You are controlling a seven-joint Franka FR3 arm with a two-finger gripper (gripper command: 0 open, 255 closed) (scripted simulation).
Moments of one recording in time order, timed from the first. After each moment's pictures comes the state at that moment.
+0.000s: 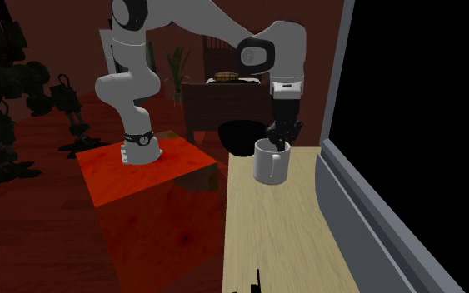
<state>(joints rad) 0.14 0.39 0.27 -1.72 -0.20 2.16 0.55</state>
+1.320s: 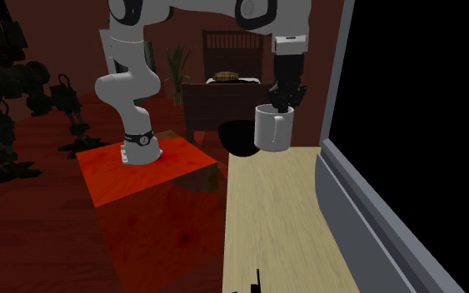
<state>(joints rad) 0.13 0.31 0.29 -1.56 -0.16 1.92 0.51</state>
